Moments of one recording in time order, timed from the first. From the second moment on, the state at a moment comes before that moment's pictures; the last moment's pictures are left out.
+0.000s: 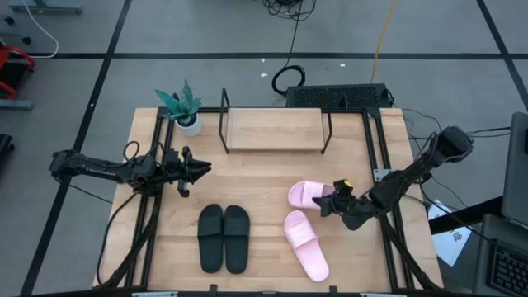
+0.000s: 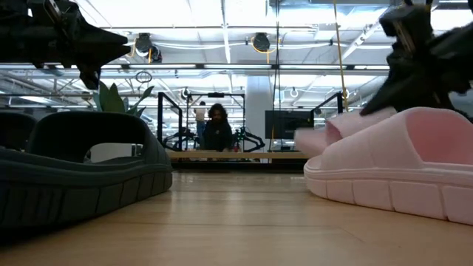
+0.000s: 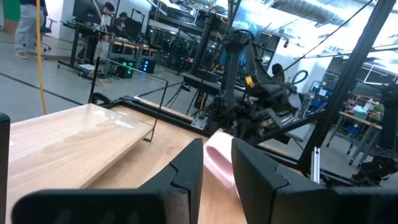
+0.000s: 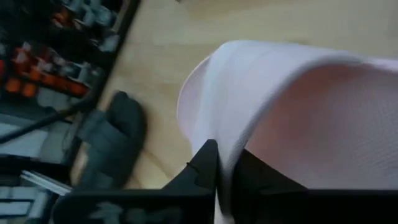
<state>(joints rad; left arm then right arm) -0.11 0.36 0.05 0.42 -0.23 -0.30 0.61 1.21 0.41 0.01 0.79 1.61</state>
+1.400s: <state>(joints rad) -0.11 0.36 0.05 0.54 -0.26 -0.06 0.01 1.85 1.43 0.66 1.54 0.92</state>
